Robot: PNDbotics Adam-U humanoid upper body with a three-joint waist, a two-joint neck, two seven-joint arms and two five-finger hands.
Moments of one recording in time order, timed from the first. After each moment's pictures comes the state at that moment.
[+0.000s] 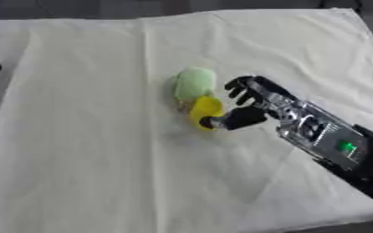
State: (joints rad) left arm -1.06 0.55 -0.13 -0.85 -0.55 0.45 0.21; right arm -0.34 -0.73 0.47 -1.99 -0.09 0.87 -0.24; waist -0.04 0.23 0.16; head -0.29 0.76
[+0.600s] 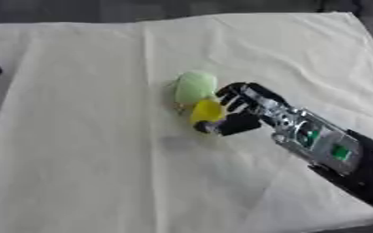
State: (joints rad) left arm -1.06 0.54 -0.13 -0.86 -0.54 0.46 0.21; right arm -0.35 -0.71 0.49 -1.95 -0.22 0.79 -0.32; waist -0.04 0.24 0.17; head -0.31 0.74
